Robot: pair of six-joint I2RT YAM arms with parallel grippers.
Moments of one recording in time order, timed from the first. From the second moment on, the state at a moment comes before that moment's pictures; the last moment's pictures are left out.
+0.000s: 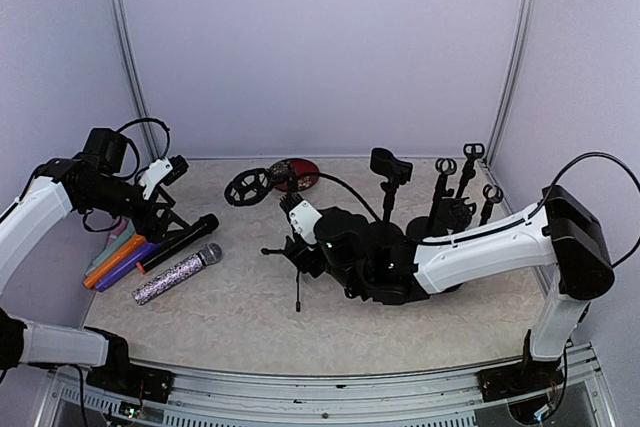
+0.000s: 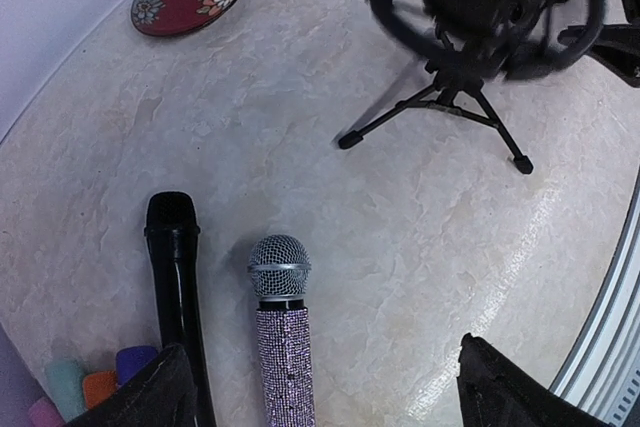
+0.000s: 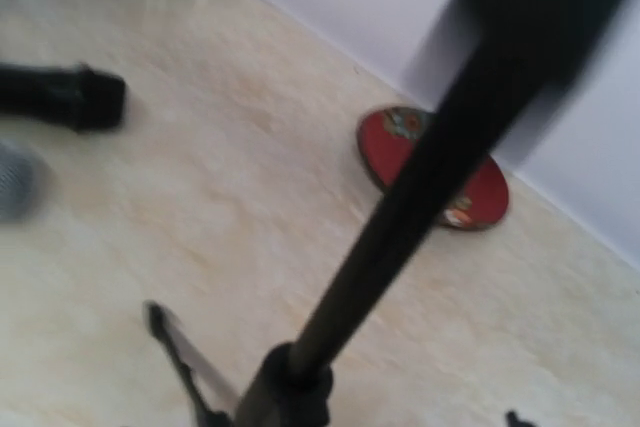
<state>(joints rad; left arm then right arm) -0.14 1.13 1.07 -0.89 0.47 0.63 1.22 1.81 1.14 0.33 0.66 -0.14</state>
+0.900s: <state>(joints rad) -0.14 1.12 1.07 -0.89 0.47 0.63 1.17 1.75 0.95 0.28 0.25 0.53</state>
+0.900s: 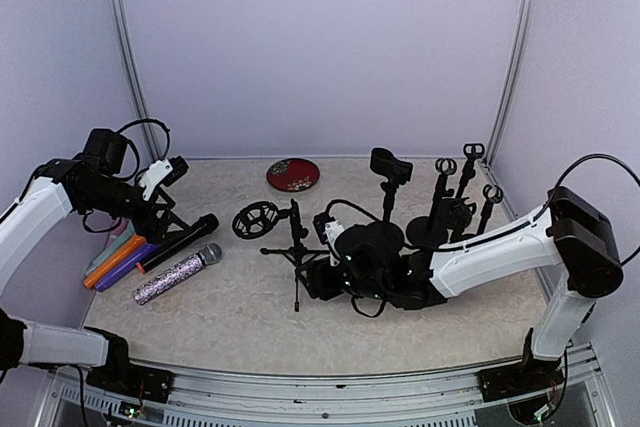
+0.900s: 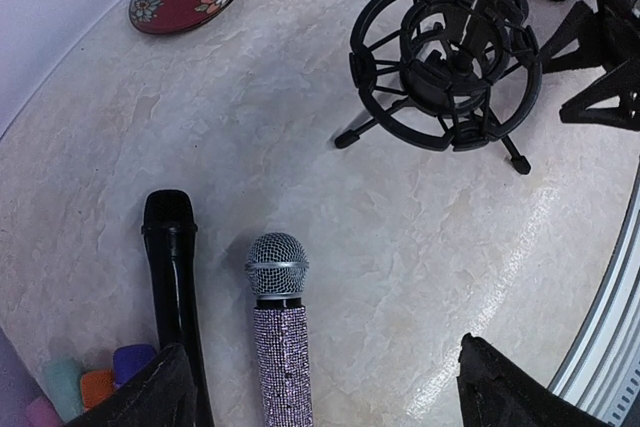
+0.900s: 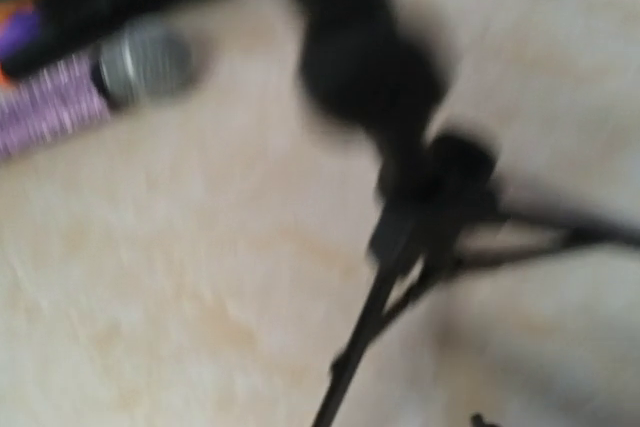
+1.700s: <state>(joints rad) -0.14 1.11 1.06 -0.89 0.46 0.64 1.10 2.17 1.41 0.02 0.33 0.55</state>
